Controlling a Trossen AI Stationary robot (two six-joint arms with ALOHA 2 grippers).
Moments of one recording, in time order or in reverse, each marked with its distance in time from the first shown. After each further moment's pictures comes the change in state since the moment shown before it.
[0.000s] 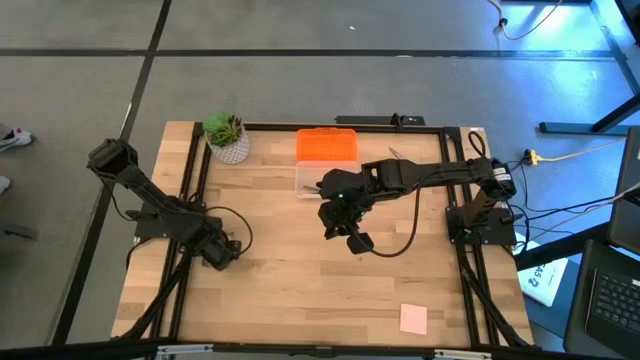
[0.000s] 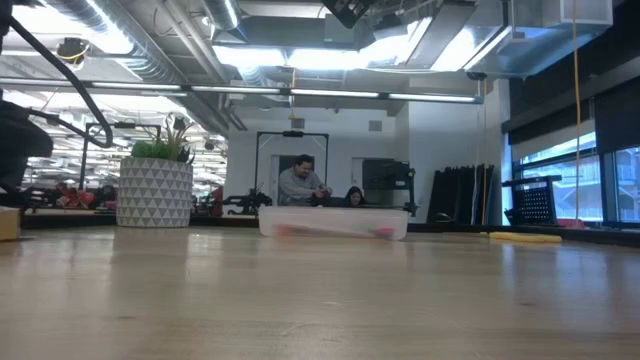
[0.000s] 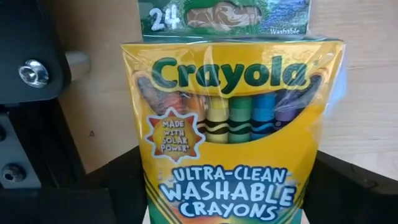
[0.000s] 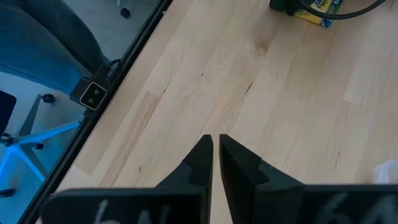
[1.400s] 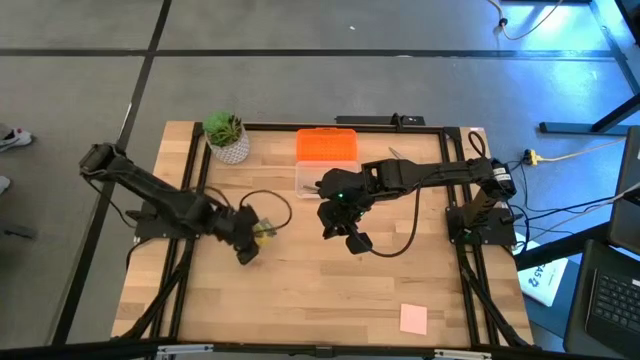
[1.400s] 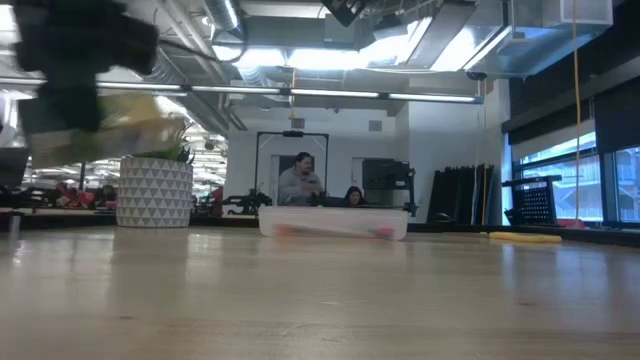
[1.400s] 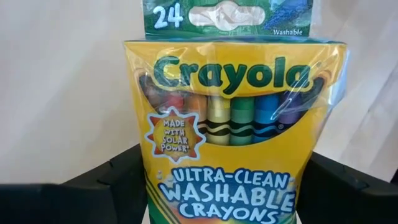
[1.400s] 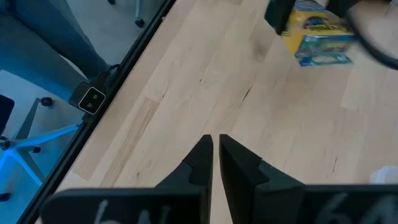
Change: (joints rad) left arm 0.269 -0.061 0.263 0.024 -0.157 1.137; right arm 0.000 0.000 0.000 0.021 0.000 0.000
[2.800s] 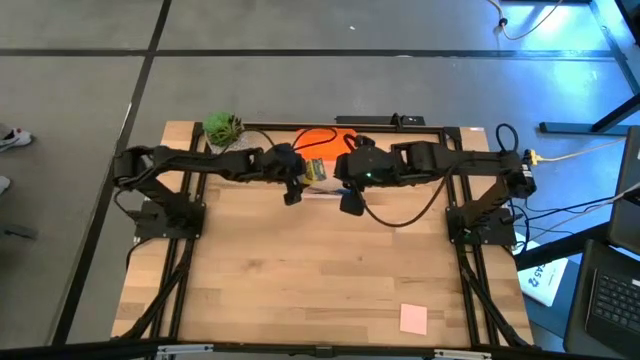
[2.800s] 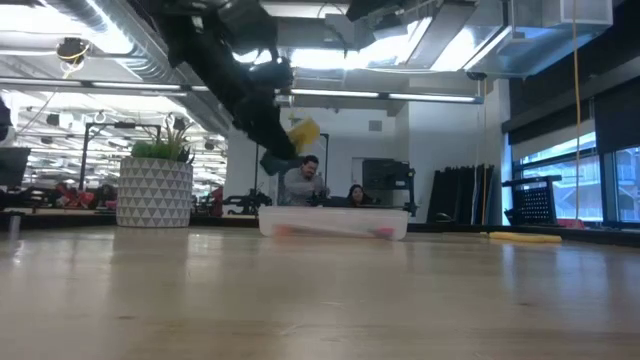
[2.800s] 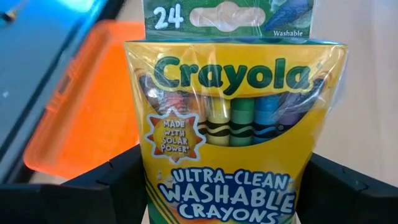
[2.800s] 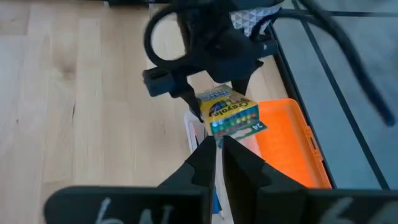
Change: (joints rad) left arm 0.668 0.357 0.161 0.585 0.045 1.164; right arm -0.044 -0.160 0.000 -0.059 0.697 0.264
